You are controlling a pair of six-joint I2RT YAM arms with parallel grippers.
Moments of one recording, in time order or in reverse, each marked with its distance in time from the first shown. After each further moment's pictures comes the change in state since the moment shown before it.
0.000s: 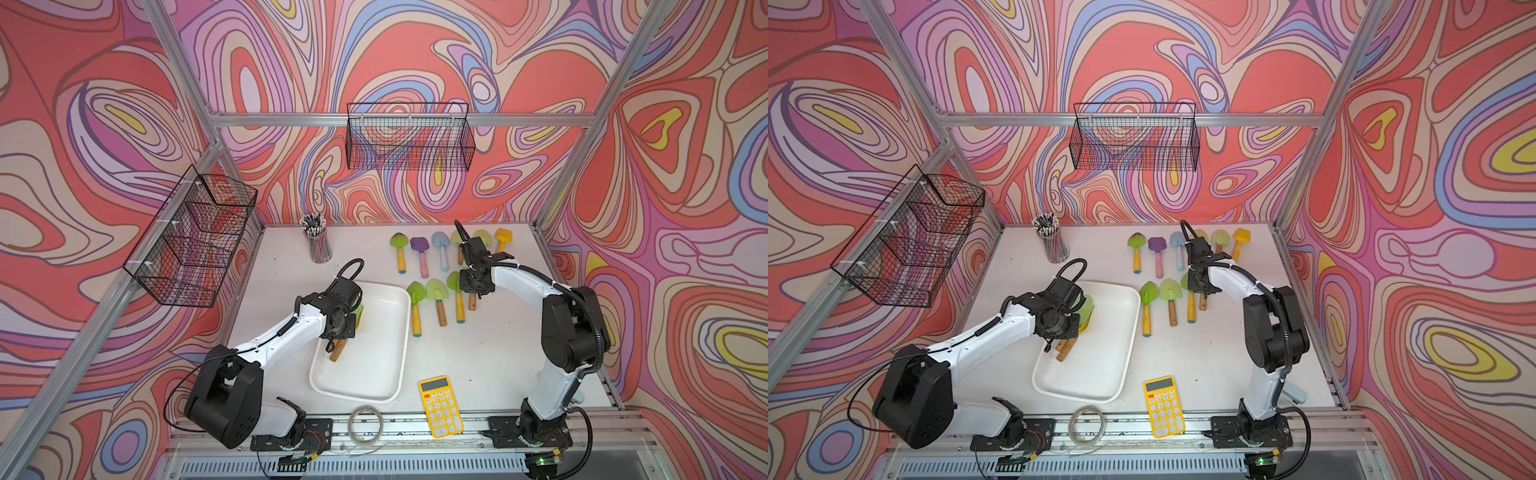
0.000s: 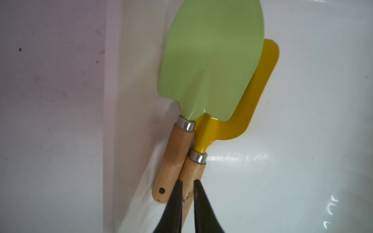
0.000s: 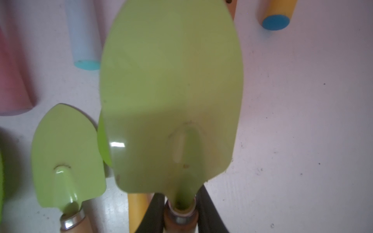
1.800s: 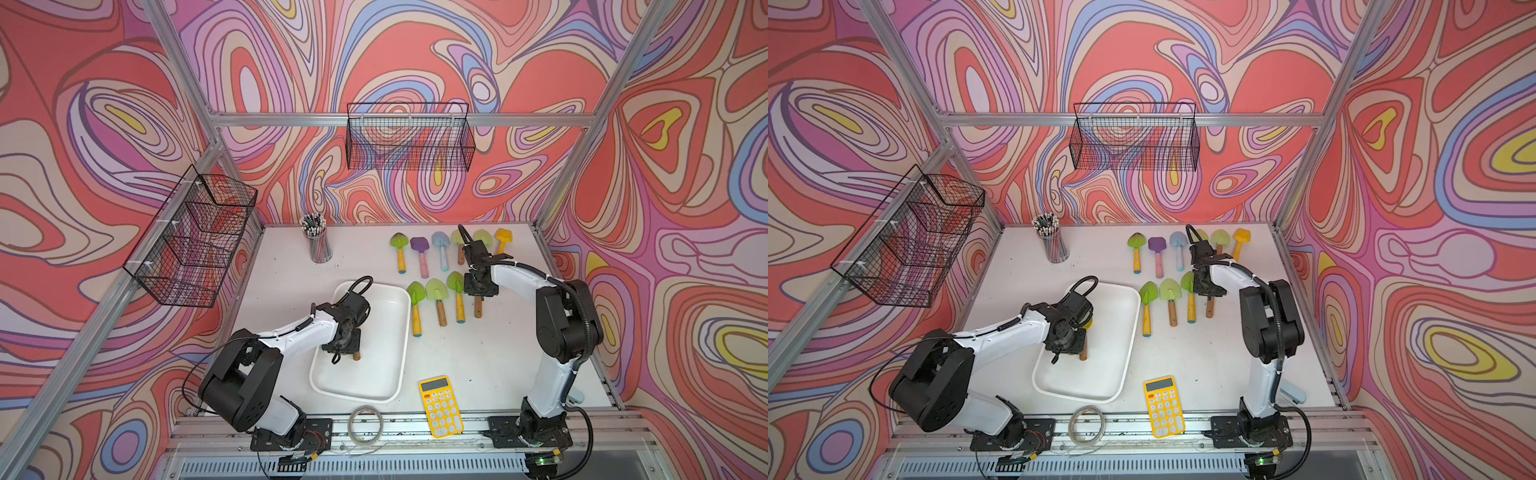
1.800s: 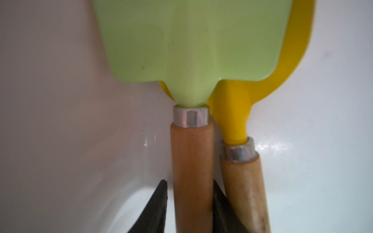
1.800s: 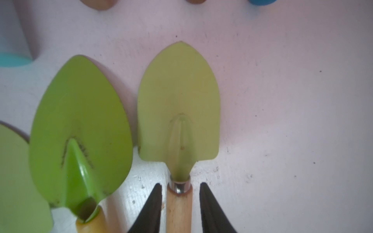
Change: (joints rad) left arm -0.069 0.076 -0.109 0.079 0.037 -0.071; right arm -0.041 0.036 -0.006 0.003 0.021 0.011
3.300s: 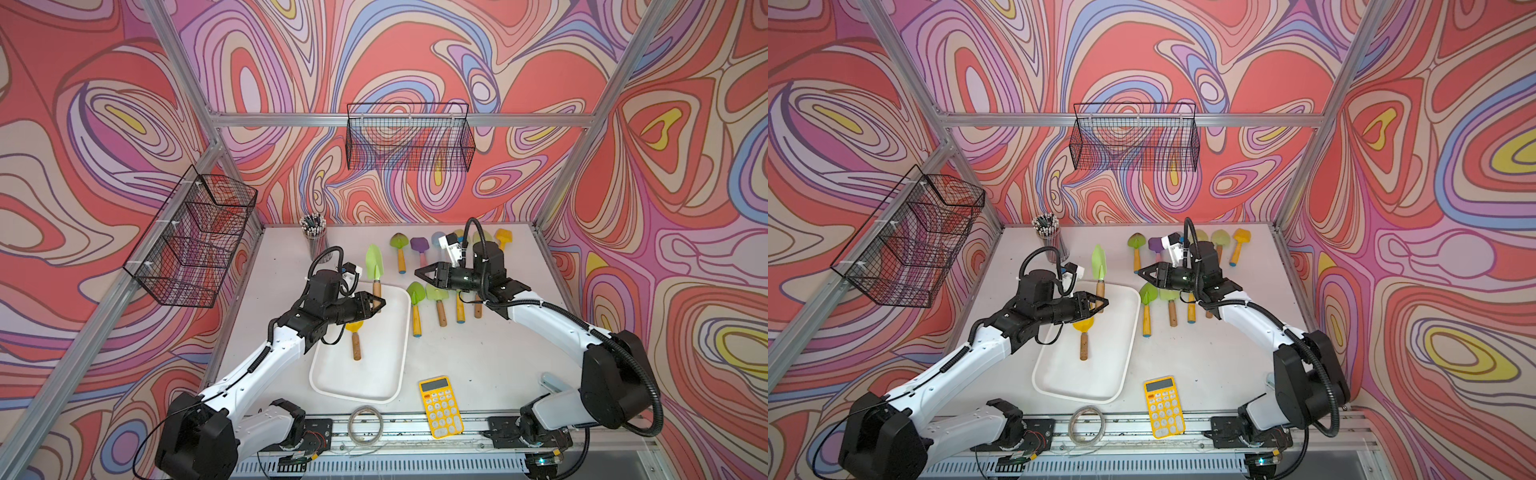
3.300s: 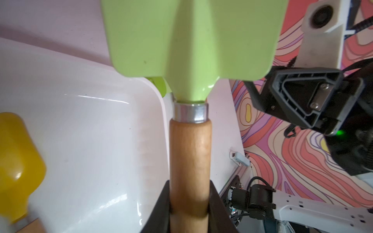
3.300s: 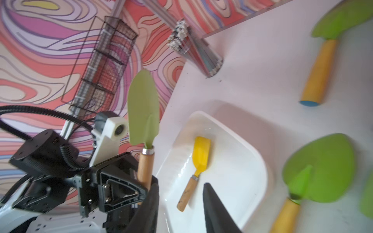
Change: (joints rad) left arm 0.121 -0.345 -0.024 0.574 0.698 -0.221; right arm 0.181 -0.396 -0.336 0.855 -1.044 0.327
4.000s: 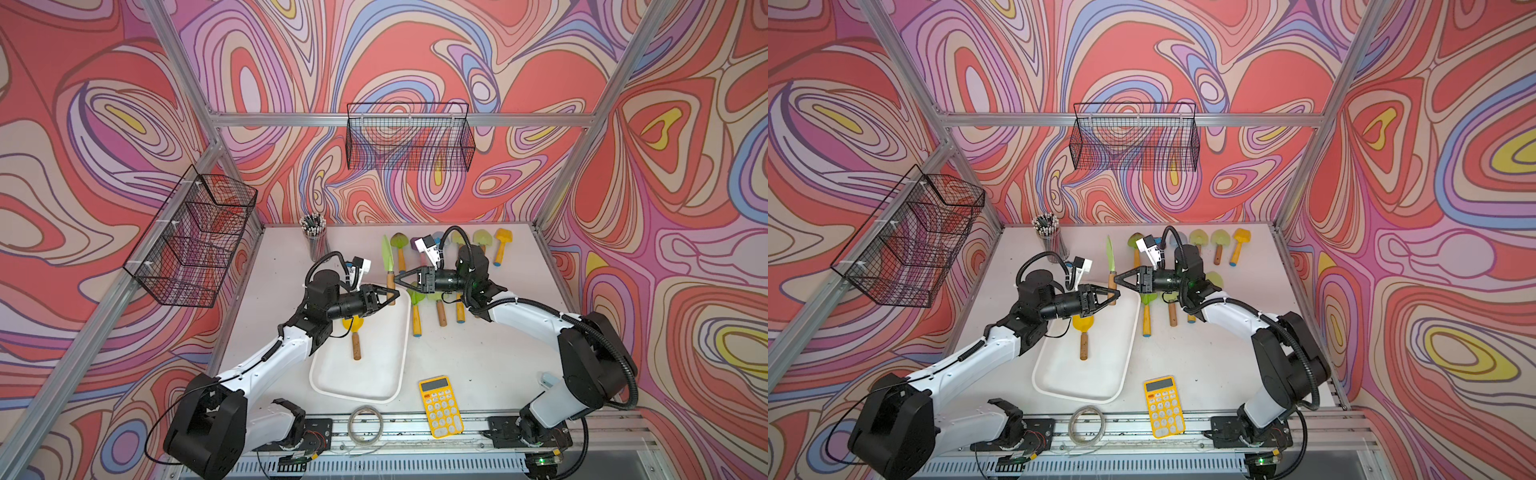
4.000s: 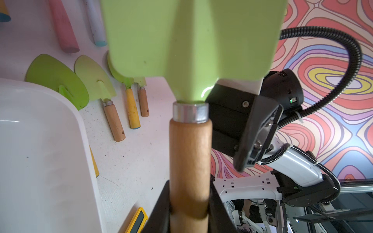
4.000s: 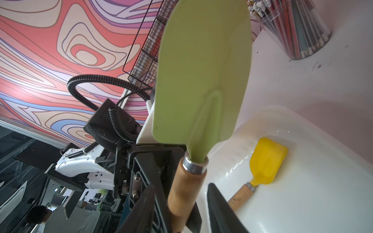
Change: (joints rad) left arm 0.000 0.076 -0.089 0.481 0.229 -0.279; right arm 0.092 0.126 -0.002 0.367 -0.205 0.172
